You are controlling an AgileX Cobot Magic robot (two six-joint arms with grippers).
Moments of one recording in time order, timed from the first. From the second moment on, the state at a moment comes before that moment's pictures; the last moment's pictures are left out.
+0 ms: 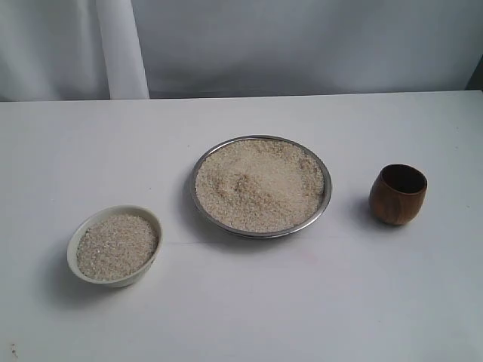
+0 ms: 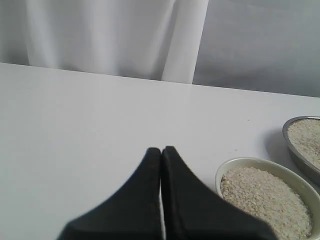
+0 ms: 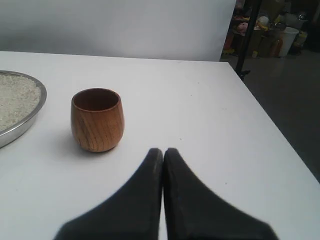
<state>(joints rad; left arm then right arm) -0.04 0.00 0.00 0.20 0.30 -0.33 -0.07 0.00 0.00 -0.07 0.33 -0.02</state>
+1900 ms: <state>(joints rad) -0.04 0.00 0.00 0.20 0.30 -0.33 -0.07 0.00 -0.09 0.02 -0.19 0.35</state>
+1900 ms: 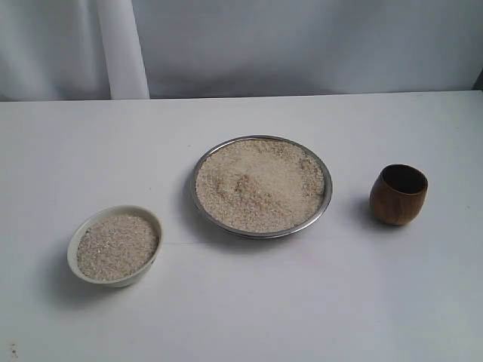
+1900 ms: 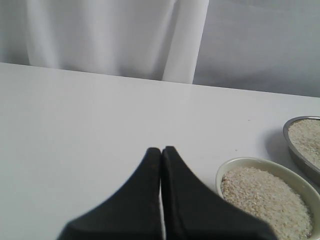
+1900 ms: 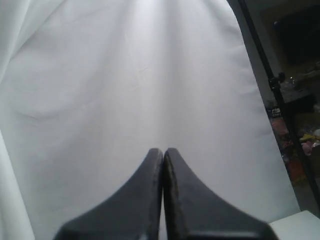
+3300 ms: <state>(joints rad) -0.04 0.00 0.00 0.20 0.30 -0.33 0.01 1.09 -1.12 0.32 0.55 -0.45</state>
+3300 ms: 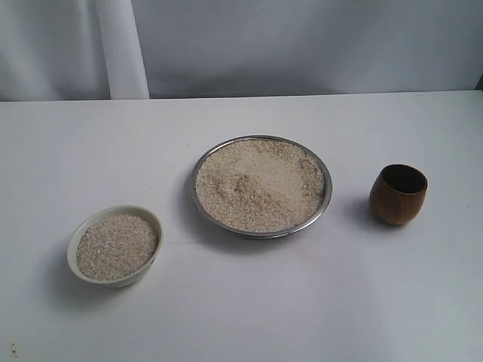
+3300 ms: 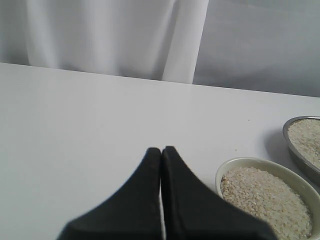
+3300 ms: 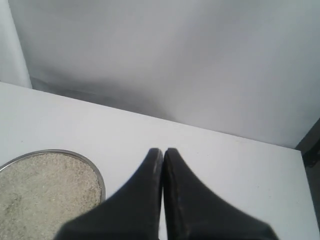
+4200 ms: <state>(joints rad) -0.04 0.00 0.00 0.20 0.30 -0.33 0.01 1.15 -0.68 1.02 0.03 -1.11</state>
